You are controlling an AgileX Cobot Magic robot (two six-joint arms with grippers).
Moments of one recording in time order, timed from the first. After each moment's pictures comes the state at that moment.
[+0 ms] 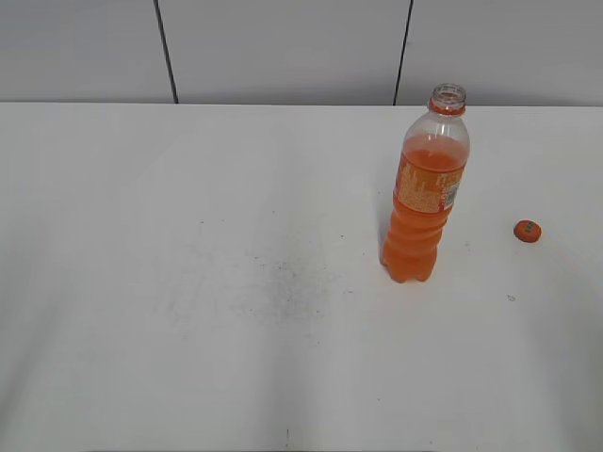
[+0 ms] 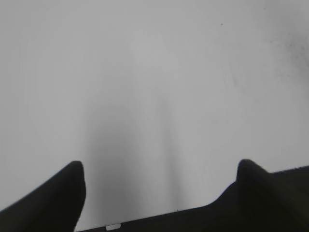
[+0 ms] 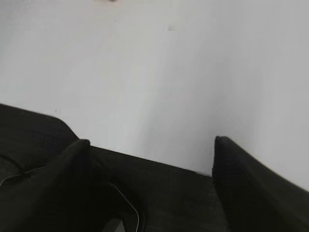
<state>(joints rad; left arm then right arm) -0.04 0.33 -0.59 -0.03 1.06 0.10 0.02 0.45 -0.50 0.19 1.04 -0.34</state>
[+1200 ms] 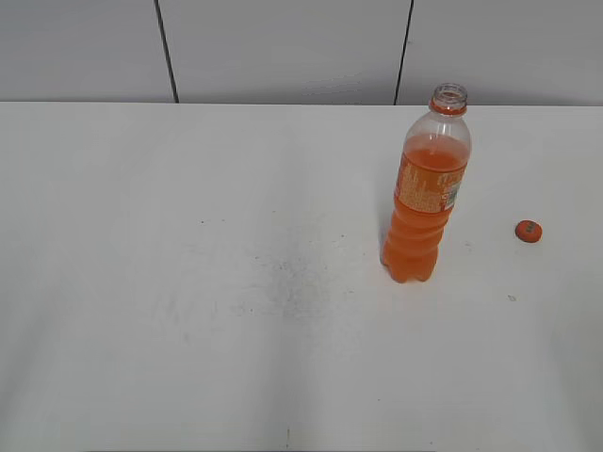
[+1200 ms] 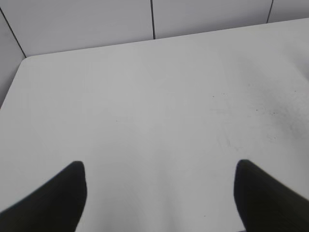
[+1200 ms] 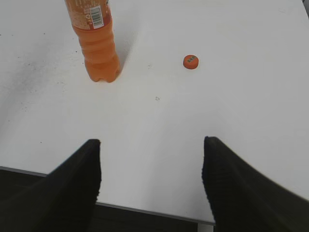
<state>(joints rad) -0.04 0.01 -0.57 -0.05 1.04 0.09 0.02 -0.01 -0.43 0.17 1.03 -0.25</state>
